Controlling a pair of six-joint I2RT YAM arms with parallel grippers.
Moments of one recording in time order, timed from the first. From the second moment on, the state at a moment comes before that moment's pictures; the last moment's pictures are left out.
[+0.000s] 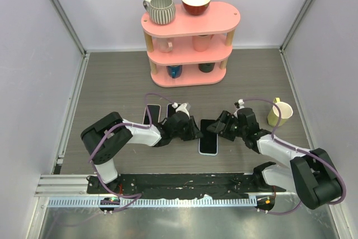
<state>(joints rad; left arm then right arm) -0.97 1.76 0.75 0.36 0.03 -0.99 0.37 1.14 0.31 0.13 -0.32 0.81</state>
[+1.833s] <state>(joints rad) -0.81 1.34 0.78 0.03 0.14 -0.85 0.37 0.95 0.22 0.34 -0.54 0.74</state>
